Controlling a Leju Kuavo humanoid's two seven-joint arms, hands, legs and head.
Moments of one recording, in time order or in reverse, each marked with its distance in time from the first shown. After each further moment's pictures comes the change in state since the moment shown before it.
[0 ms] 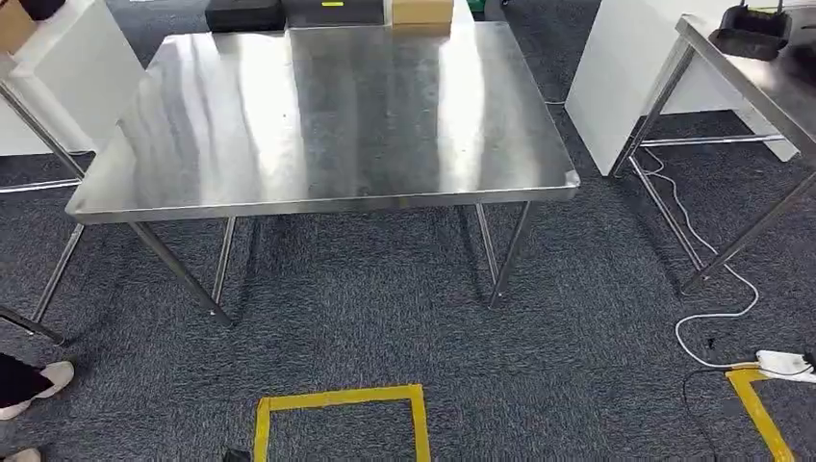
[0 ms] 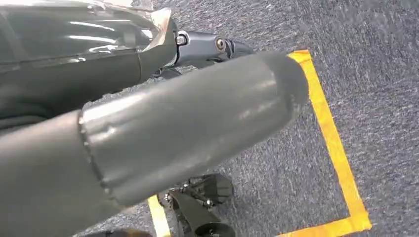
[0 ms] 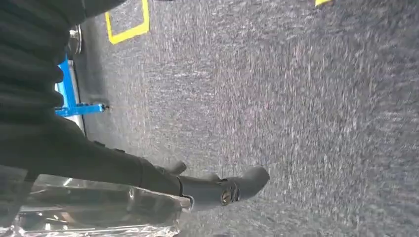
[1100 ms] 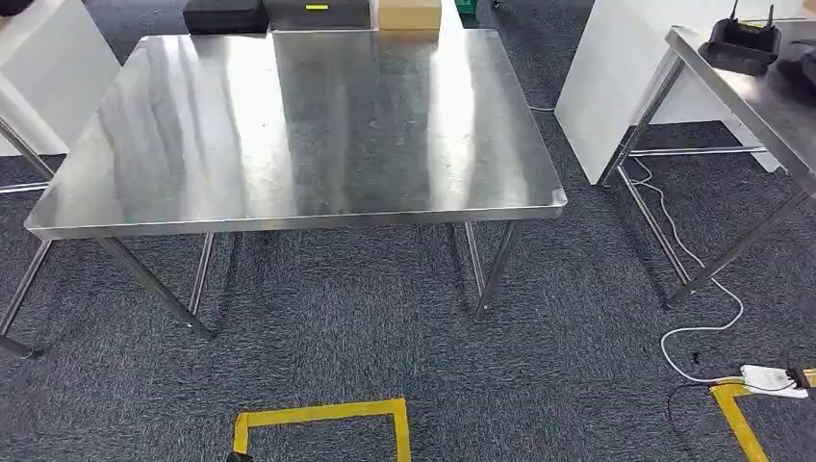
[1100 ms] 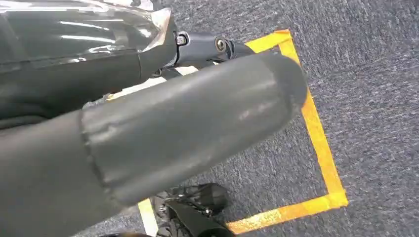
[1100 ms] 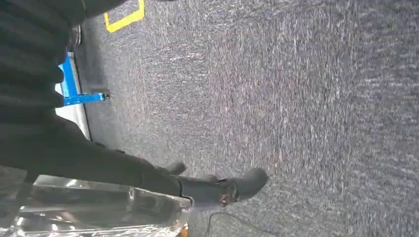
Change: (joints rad) left arm -0.002 -0.005 -0.007 -0.001 0.008 -0.003 0.003; right arm 0.001 -0.003 -0.007 0.000 -0.005 -0.001 -0.002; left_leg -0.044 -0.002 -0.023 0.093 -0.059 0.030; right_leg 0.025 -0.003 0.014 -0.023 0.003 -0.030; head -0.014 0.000
